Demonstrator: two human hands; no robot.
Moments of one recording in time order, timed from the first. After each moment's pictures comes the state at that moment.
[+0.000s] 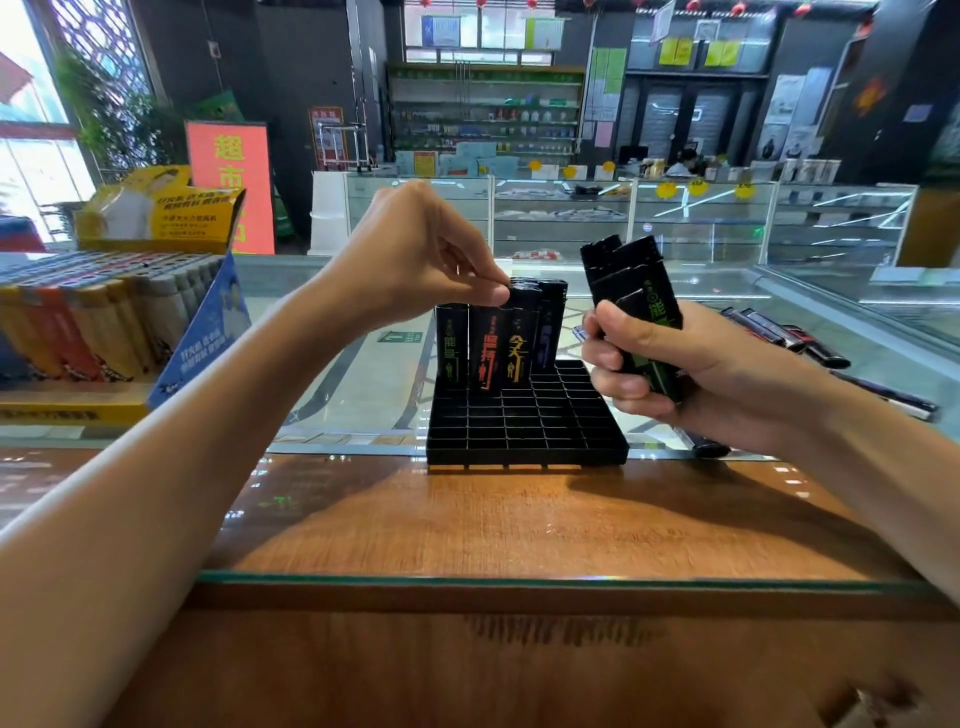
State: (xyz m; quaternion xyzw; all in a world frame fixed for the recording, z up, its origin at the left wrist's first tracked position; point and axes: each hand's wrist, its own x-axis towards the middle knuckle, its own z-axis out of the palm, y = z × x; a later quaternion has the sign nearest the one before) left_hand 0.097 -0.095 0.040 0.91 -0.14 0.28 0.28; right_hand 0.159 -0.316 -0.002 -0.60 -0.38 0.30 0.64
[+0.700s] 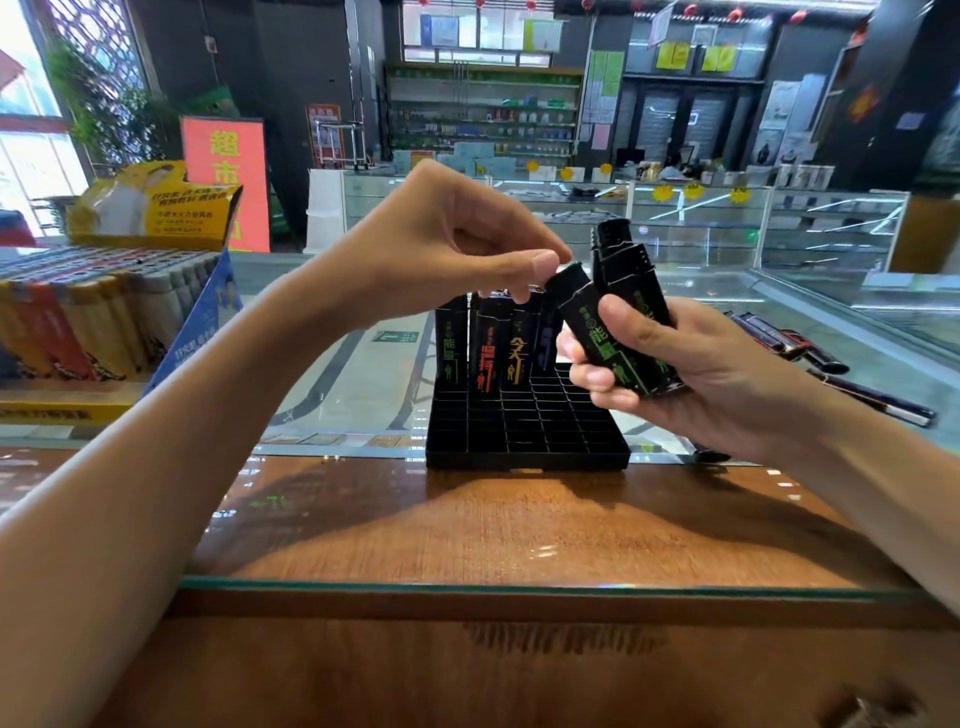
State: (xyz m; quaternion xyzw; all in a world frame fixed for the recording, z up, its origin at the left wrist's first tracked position) left_hand 0.085 -0.108 0.049 0.86 -0.25 0.20 0.39; right_hand 0.156 -0.311 -0.004 -0.52 -0.42 0.32 0.67
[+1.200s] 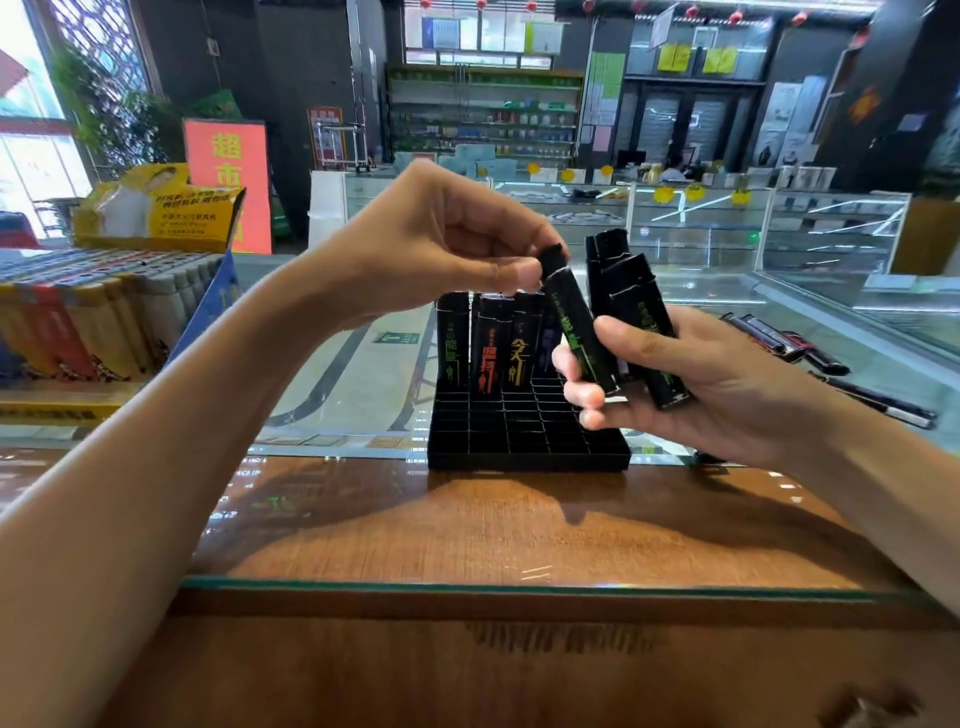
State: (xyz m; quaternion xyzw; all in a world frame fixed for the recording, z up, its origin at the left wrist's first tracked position) left_hand 0.085 -0.101 0.050 0.83 -0.26 0.16 0.47; right_hand 0.152 -0.313 -0.003 -0.52 -0.43 0.35 0.65
